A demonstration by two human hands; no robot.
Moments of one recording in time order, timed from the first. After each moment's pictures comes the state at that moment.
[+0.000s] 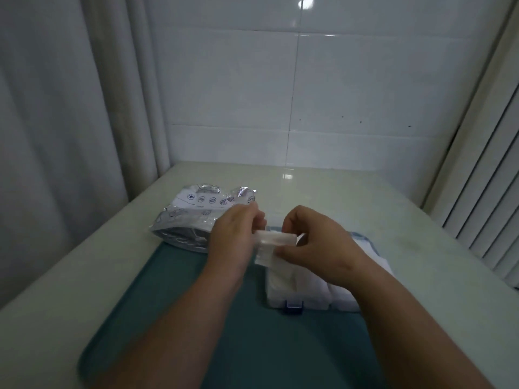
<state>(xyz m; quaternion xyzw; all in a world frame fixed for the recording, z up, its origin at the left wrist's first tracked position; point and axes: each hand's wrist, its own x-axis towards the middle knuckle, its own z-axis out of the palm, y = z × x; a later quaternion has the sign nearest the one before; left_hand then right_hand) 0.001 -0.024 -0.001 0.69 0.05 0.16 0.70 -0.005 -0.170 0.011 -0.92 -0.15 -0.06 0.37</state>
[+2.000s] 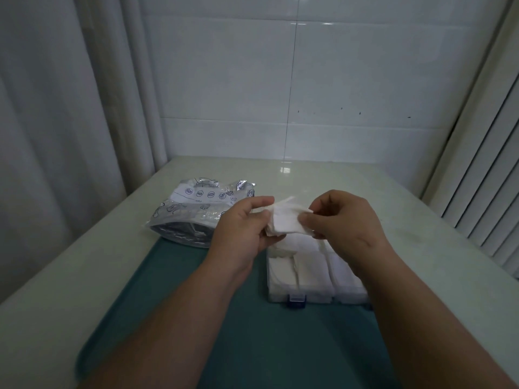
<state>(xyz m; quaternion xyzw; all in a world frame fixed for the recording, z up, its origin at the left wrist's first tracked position) 0.007 -0.026 -0.010 0.58 -0.01 0.03 0.82 0.000 -0.179 0.014 -0.85 0.01 -0.15 0.50</state>
